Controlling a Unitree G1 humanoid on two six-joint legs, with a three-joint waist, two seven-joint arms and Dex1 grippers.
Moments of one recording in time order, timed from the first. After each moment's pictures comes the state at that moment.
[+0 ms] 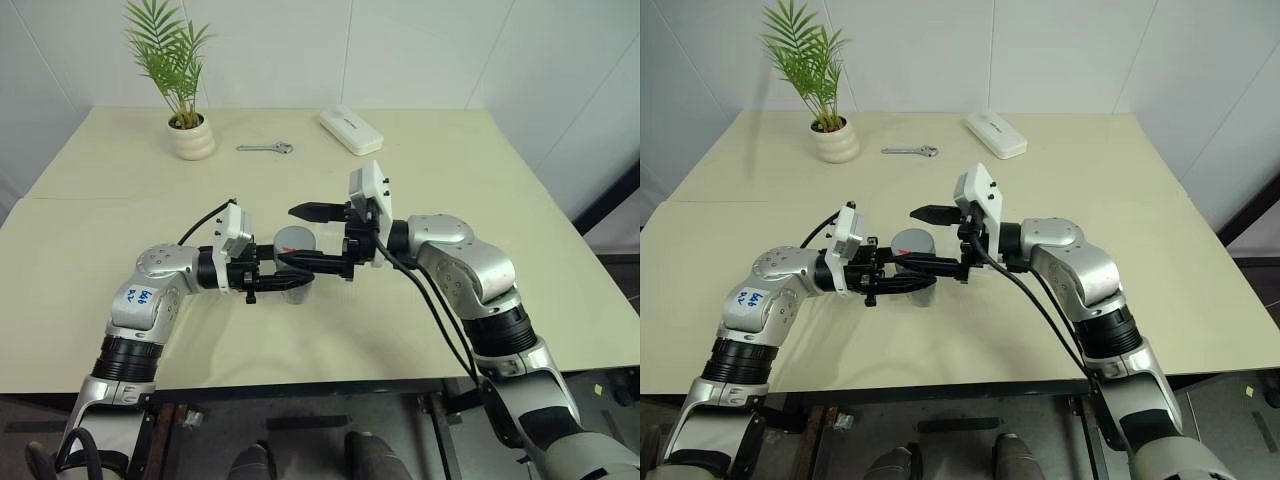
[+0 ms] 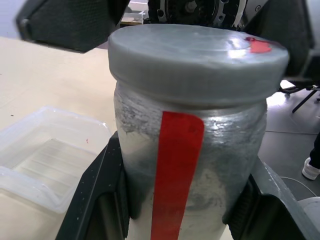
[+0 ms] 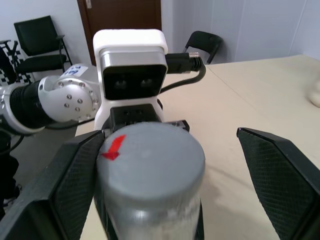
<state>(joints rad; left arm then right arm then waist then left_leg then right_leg) -0.63 0.55 -0.02 0.09 -0.49 0.37 -1.18 -0.87 -0.36 0.17 0.00 0.52 0.55 1.01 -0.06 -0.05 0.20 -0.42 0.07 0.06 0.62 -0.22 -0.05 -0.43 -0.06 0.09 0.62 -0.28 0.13</state>
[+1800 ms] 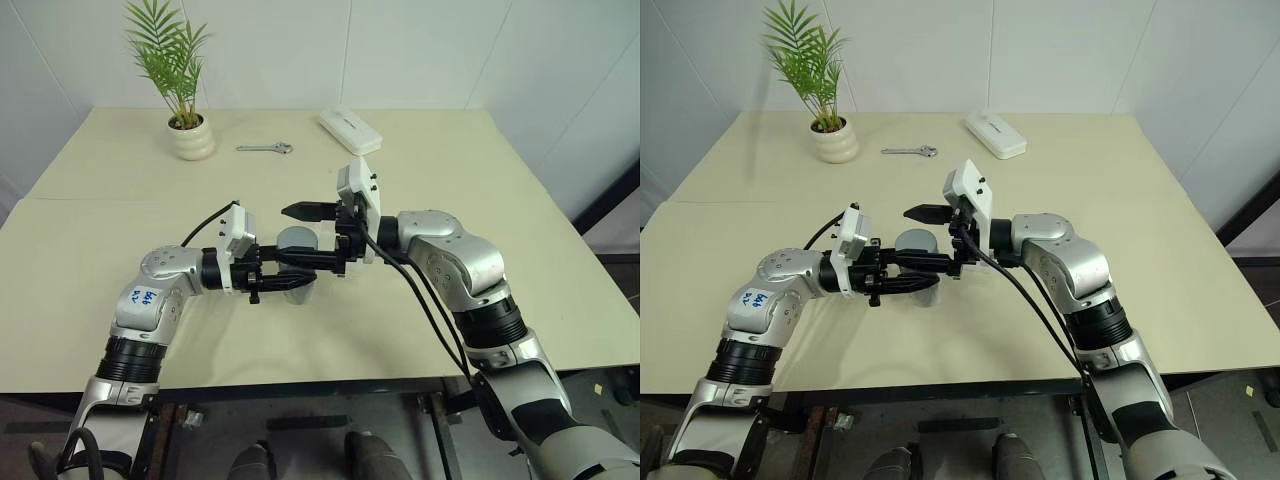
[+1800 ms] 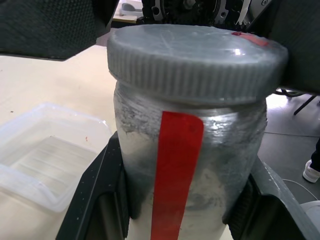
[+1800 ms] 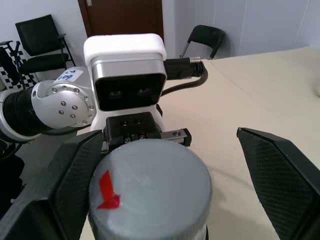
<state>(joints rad) -0.63 0.53 -0.02 0.09 -0.47 0.39 -1.16 -0.92 -0.32 0.19 0.06 0.49 0.57 1.00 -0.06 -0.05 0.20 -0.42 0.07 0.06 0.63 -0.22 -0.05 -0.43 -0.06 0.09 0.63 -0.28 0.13</state>
